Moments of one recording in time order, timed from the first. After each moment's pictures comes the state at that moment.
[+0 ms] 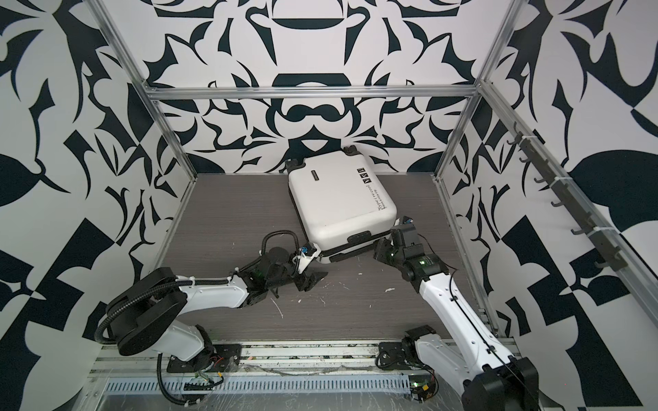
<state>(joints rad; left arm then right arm) -0.90 1.52 0.55 0.53 0.18 0.02 0.22 0.97 0.74 -0.61 -0.03 0.60</state>
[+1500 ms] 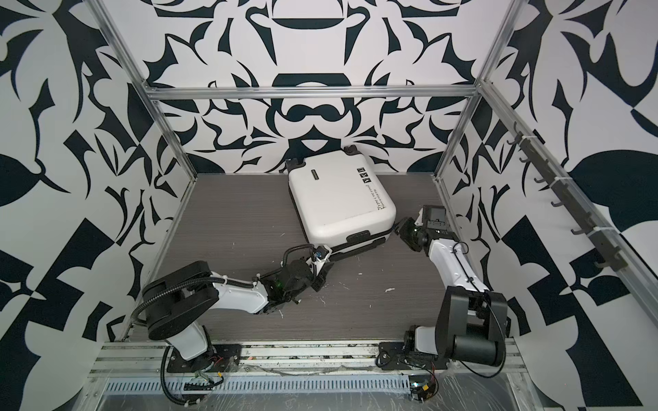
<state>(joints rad) -1.06 1.71 0.63 0.70 -0.27 -0.05 -0.18 1.36 0.87 -0.39 -0.35 0.64</state>
